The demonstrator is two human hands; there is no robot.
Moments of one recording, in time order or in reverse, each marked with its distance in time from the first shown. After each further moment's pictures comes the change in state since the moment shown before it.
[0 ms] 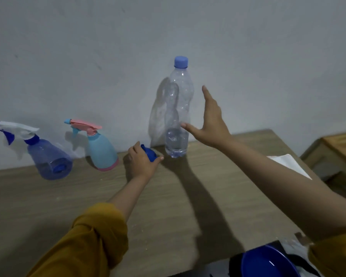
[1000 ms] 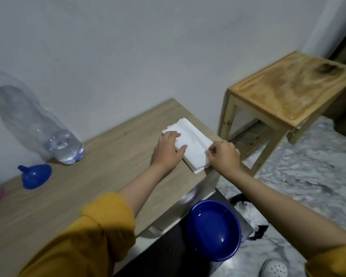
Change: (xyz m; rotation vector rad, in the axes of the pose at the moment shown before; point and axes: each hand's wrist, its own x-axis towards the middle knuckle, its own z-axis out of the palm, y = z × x) left_hand -0.175 0.252 0.197 -0.134 -0.520 0.636; right_hand -0.258 0.236 -0.151 -0.358 0.058 0.801
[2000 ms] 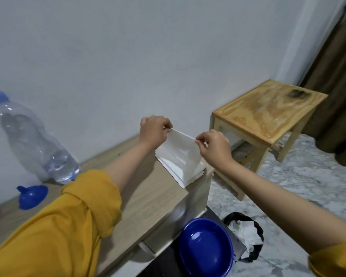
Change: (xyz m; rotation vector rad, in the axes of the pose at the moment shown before) left_hand 0.059 0.088 -0.088 0.260 0.092 0.228; right_hand 0.008 -0.026 -0.093 0.169 0.207 -0.224
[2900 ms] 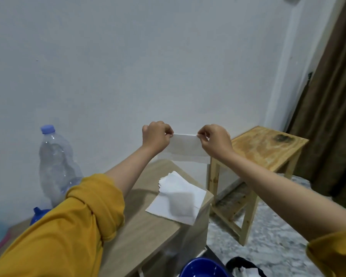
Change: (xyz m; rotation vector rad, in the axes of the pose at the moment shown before) left_hand 0.005 0.045 -0.101 0.026 0.199 0.022; right_hand 0.034 -0.077 -0.101 -0.054 0.184 -0.132
